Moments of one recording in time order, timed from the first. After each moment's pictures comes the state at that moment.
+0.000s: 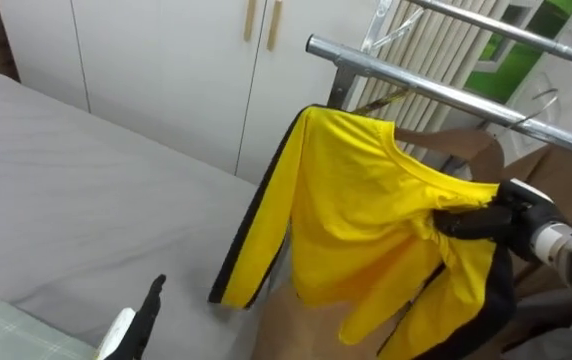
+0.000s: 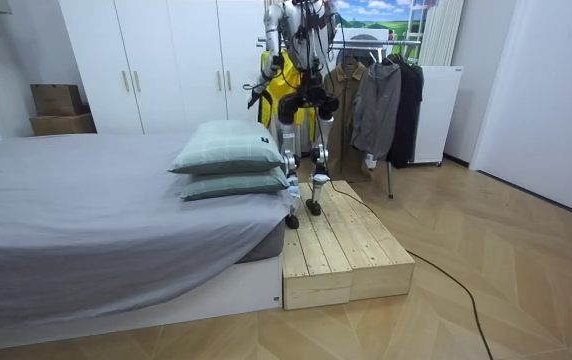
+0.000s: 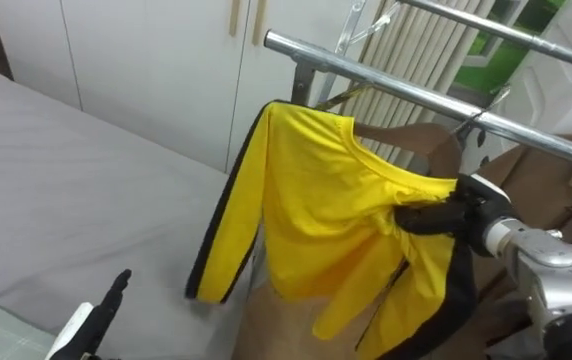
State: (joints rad) left arm 0.22 0.28 -0.02 0.24 0.29 -0.07 0.01; right arm -0.66 -0.55 0.05 1.05 0.29 0.03 0.41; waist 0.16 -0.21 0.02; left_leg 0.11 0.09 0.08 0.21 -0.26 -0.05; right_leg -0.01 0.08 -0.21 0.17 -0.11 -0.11
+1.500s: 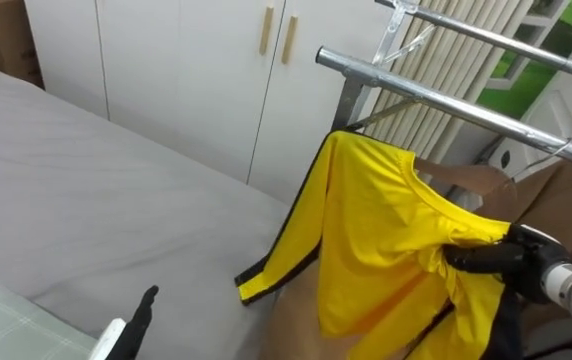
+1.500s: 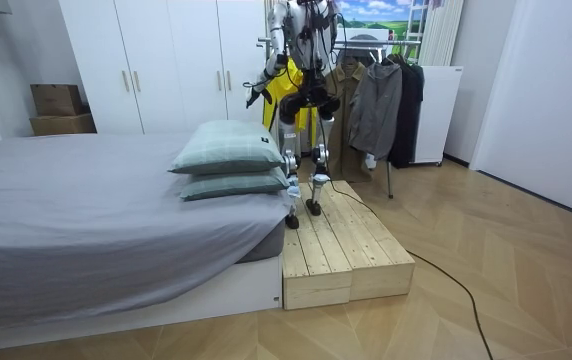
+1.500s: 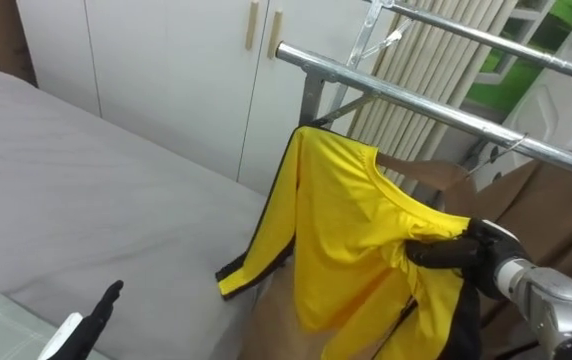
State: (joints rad) left arm 0.27 0.31 -0.01 0.17 0.29 -0.01 -0.03; right arm -0.64 -0.56 0.07 1.20 0.34 0.04 0.42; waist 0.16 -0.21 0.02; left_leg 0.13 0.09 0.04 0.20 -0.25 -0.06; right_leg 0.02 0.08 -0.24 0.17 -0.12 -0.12
